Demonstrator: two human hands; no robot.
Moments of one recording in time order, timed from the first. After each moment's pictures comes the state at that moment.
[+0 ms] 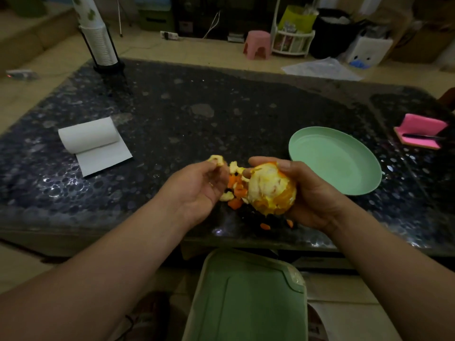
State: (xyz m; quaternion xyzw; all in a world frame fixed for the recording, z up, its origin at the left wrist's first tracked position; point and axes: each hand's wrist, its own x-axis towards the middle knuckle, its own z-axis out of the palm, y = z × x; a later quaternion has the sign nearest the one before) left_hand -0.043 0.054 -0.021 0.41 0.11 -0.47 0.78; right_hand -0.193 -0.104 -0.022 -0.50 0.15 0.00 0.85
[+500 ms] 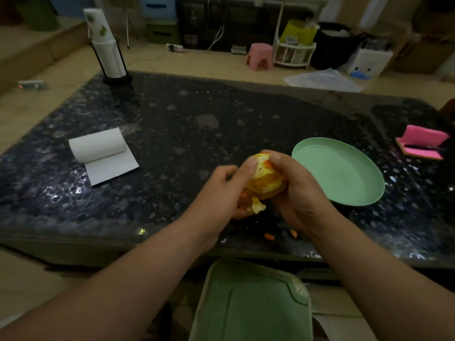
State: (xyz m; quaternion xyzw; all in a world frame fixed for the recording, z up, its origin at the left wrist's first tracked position) left_hand -0.074 0.059 -0.011 0.65 -0.16 -0.41 0.62; right_hand -0.160 -0.083 -0.022 -0.50 0.25 -0.22 0.80
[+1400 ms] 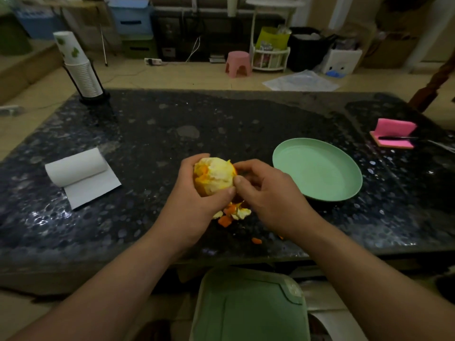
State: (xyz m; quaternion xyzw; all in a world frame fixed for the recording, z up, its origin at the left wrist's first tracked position) left_hand -0.058 0.073 -0.008 0.68 -0.30 -0.26 0.61; right_hand -0.178 -0.068 0.004 -0.84 0.25 -0.17 0.45
